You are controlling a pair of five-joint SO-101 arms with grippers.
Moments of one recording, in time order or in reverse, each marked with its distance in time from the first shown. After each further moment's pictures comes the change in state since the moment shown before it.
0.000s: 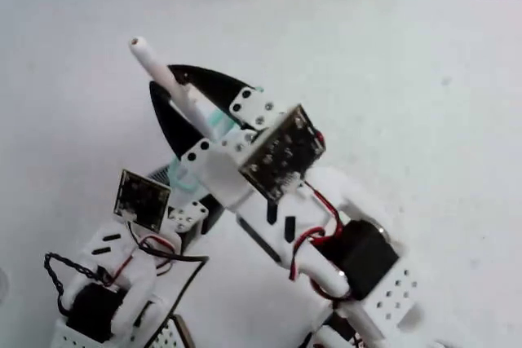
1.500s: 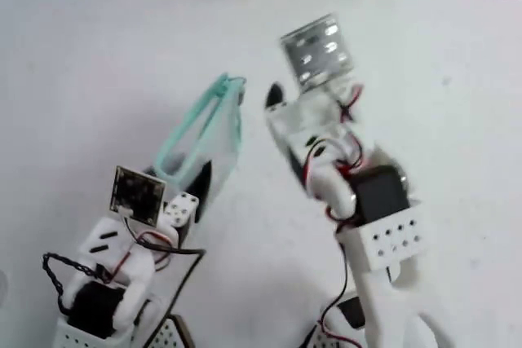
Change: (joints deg) left arm -3.2 0.2 1.1 -1.9 0.0; right arm 22.6 7.6 0.4 24.7 -1.9
